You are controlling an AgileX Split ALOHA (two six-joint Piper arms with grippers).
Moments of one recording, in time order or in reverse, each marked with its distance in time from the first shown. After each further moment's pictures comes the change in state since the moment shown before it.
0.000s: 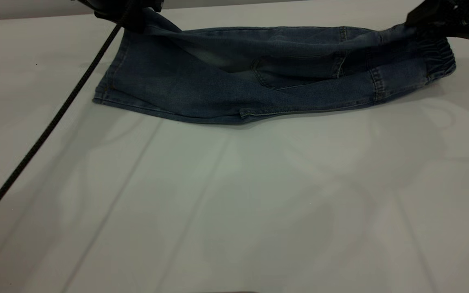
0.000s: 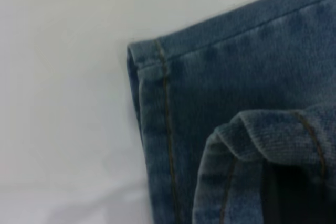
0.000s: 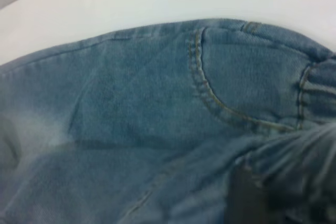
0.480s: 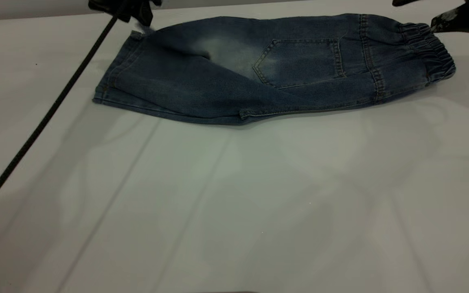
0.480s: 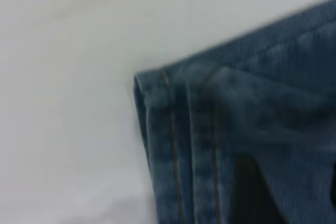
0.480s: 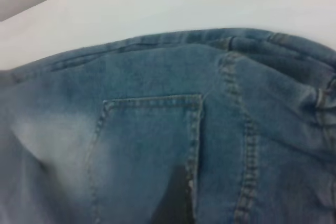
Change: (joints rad) left arm 0.000 0.000 -0.040 0.009 -0.017 0.014; right arm -0.004 -0.042 -0.022 -0.133 0.035 0.134
